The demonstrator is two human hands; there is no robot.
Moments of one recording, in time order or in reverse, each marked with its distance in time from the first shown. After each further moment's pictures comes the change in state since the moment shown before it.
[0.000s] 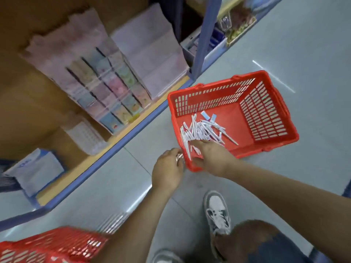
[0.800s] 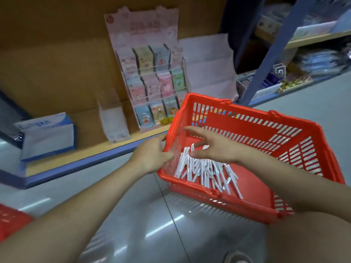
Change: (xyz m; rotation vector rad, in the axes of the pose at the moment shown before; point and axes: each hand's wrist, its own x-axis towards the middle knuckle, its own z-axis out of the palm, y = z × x) left_hand 0.029 -0.151 0.009 -0.108 0.240 -0.035; right_hand 0.116 -0.018 0.094 0.362 -0.115 -0.463
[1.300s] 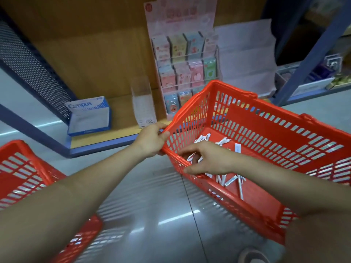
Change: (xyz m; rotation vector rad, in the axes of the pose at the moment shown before) left_hand -0.023 -0.039 -0.024 -0.225 0.090 -0.220; right_hand 0.007 -0.017 0.070 -0.195 -0.255 -0.198
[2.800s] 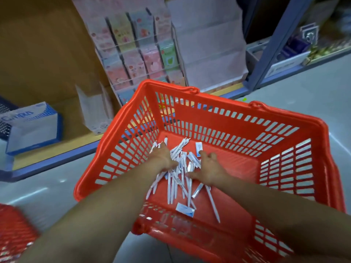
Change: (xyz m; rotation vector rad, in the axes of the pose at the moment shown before) left_hand 0.116 -0.013 0.178 0.674 -0.300 -0.234; right_hand -0.018 0.180 0.017 -0.022 0.201 0.747
